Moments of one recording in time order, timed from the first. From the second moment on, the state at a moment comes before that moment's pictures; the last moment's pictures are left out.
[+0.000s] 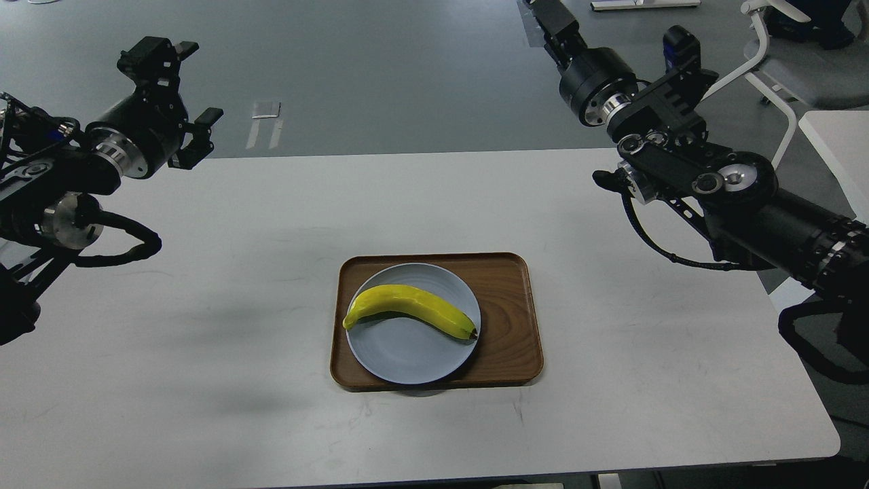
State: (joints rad) left arm -0.82 0.63 -0.68 -1.10 0.19 -0.03 -0.15; right arm 1.14 -0.28 0.33 0.76 -0.41 -0.23 0.29
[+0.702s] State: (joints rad) left arm -0.70 0.58 -0.76 -1.11 0.05 -0.14 -0.20; right arm 1.06 -0.37 0.49 0.82 -0.15 0.10 0.17
